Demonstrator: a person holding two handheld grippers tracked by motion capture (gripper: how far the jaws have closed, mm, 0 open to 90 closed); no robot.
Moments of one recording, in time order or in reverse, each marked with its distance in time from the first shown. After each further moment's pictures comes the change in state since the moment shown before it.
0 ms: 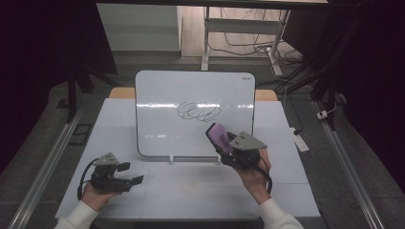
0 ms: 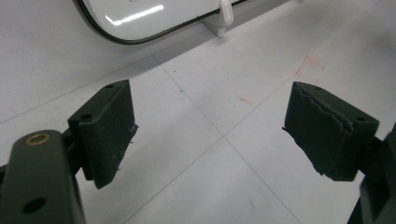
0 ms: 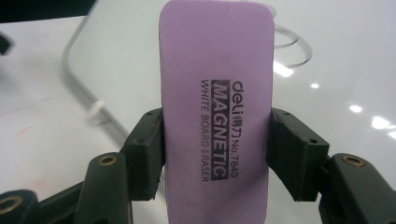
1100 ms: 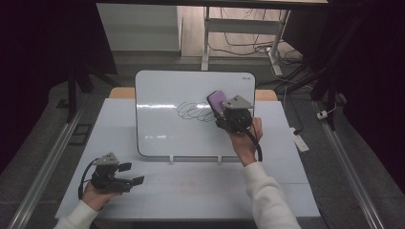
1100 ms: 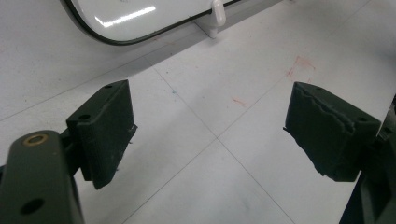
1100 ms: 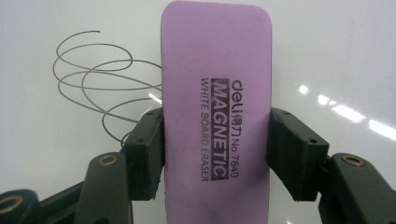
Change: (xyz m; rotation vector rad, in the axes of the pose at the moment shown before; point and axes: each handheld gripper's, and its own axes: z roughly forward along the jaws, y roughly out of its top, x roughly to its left) left arm 0.001 0.000 0.002 -0.004 -0.035 -0.001; right arm -0.049 0.053 0.064 0.062 -0.179 0.065
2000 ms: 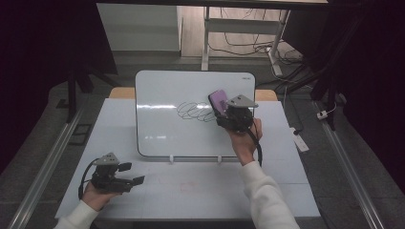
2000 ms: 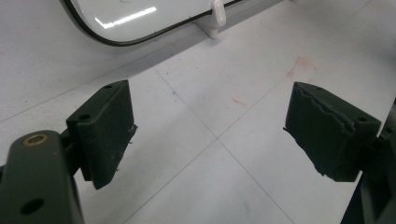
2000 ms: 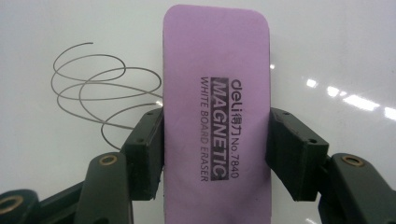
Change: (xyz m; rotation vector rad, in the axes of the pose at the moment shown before) left arm -0.001 0.000 0.000 0.000 0.004 0.002; right arm -0.005 -0.003 0.003 -0.013 0.015 0.100
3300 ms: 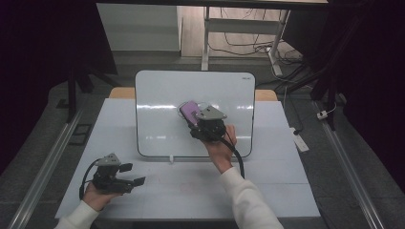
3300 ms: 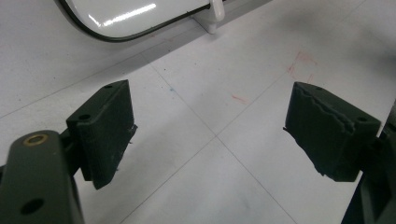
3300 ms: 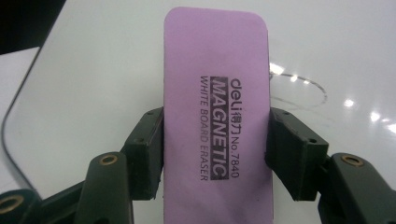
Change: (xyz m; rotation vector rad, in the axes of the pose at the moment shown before) left arm -0.001 -0.001 0.003 0.015 0.001 0.009; right arm 0.072 -0.007 0.025 -0.017 0.133 -0.104
